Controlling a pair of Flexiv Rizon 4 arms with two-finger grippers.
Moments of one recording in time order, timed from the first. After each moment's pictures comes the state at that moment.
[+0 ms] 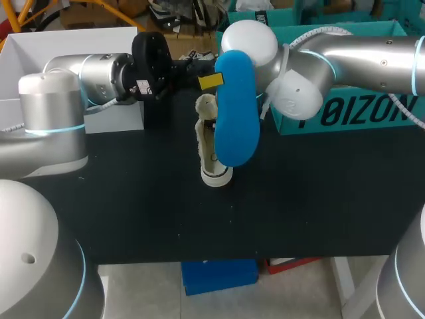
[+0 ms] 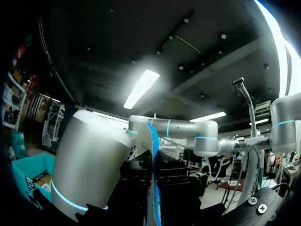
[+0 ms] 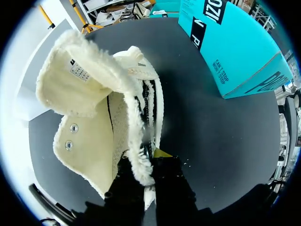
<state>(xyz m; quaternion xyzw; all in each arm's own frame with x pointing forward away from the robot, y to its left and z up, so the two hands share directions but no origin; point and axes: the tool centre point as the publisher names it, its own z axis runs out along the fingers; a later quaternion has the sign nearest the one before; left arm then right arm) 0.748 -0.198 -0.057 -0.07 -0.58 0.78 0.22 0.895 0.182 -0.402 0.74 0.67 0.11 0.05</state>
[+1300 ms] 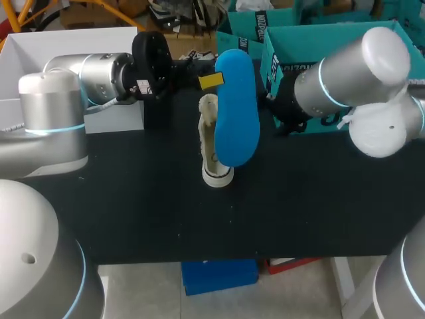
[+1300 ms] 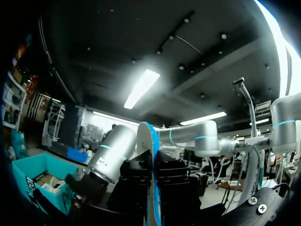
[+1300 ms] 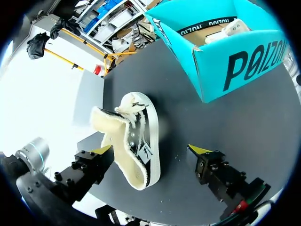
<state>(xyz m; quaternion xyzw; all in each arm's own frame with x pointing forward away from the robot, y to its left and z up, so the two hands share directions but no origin) 0.749 -0.198 -0.057 -0.07 -0.58 0.78 0.22 0.886 0.119 -0.316 0.75 0.58 0.31 -0.07</state>
